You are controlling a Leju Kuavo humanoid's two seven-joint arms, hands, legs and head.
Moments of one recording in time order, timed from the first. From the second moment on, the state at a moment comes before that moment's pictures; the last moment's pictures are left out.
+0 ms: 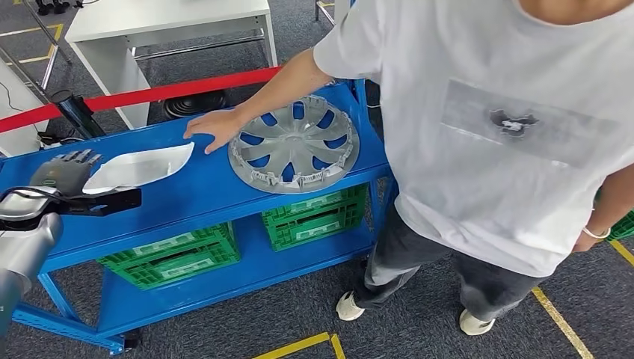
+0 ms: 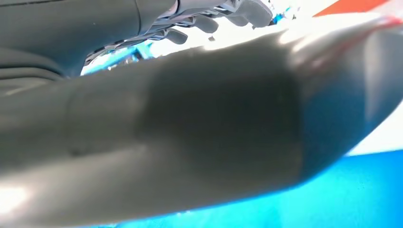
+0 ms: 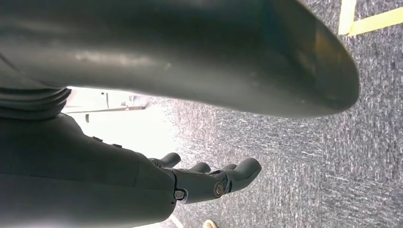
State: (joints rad) left arm -0.96 0.31 -0.32 -0.34 -1.35 0.09 -0.08; right arm -0.07 0.13 -1.00 -0.19 1.37 0.10 0.16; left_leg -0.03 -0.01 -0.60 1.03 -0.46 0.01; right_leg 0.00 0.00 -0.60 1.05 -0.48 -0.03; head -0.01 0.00
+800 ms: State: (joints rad) left arm -0.90 0.17 -0.36 -0.33 -1.47 0.07 -0.04; right arm -0.07 0.14 -1.01 -0.19 1.36 0.09 0.16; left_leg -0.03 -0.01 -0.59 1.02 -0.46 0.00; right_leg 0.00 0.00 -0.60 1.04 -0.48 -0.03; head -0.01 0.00
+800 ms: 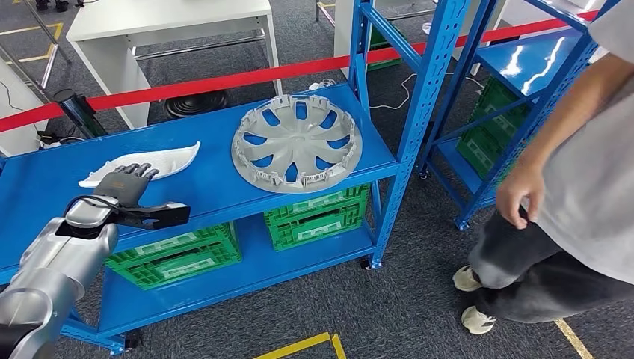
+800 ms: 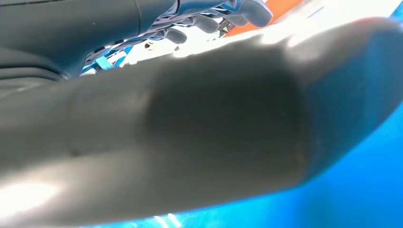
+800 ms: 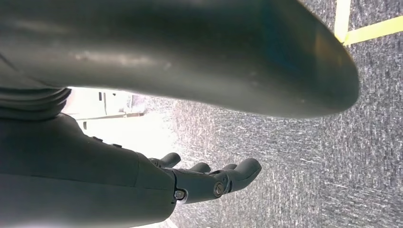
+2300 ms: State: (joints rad) left arm -0.94 0.16 -0.38 -0.31 -1.47 0.01 0.02; right arm -0.07 0.14 -1.02 -0.19 1.38 0.09 0.16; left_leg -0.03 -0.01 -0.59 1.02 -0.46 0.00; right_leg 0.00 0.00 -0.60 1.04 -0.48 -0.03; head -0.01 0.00
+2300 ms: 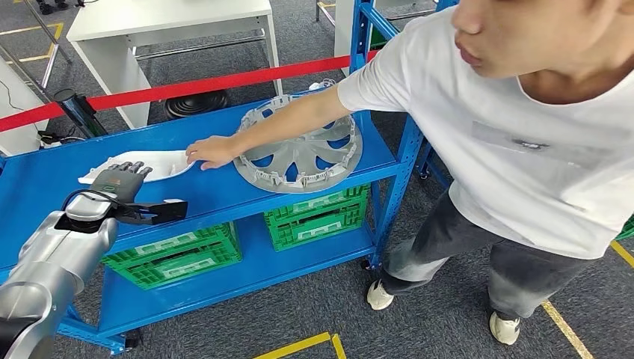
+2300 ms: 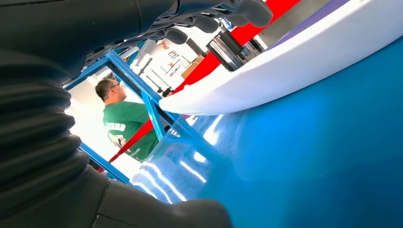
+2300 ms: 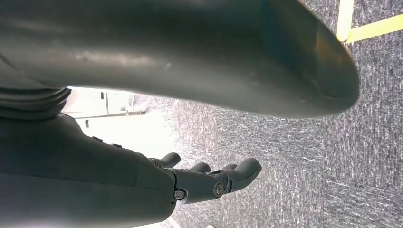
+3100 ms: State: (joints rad) left arm -0.93 0.13 -0.34 -0.30 -1.46 -0.01 0.00; right arm -0.07 0.14 -1.02 -0.19 1.38 0.09 0.16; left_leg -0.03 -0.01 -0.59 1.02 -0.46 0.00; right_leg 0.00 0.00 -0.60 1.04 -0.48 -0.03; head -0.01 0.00
